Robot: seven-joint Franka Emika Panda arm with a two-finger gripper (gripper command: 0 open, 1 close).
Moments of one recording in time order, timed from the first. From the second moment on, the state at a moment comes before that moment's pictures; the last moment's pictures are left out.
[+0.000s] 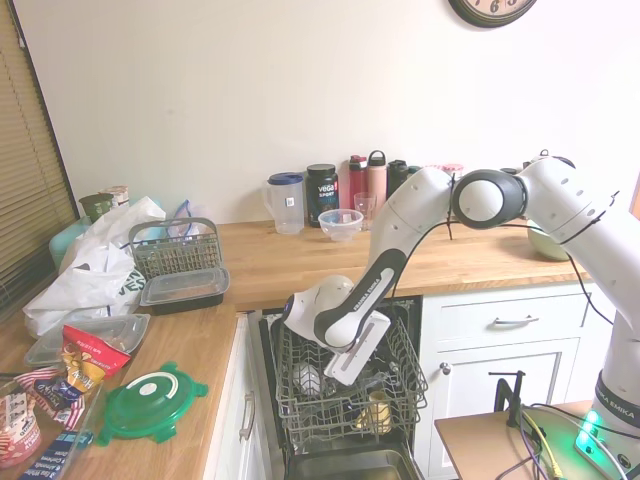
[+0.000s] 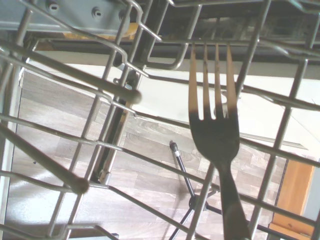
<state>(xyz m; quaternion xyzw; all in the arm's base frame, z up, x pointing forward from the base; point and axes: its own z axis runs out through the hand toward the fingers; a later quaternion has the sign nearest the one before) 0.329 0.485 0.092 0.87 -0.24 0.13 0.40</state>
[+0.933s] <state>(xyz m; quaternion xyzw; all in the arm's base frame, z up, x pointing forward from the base) 0.280 0.536 0.208 0.91 -0.22 0.14 0.32</state>
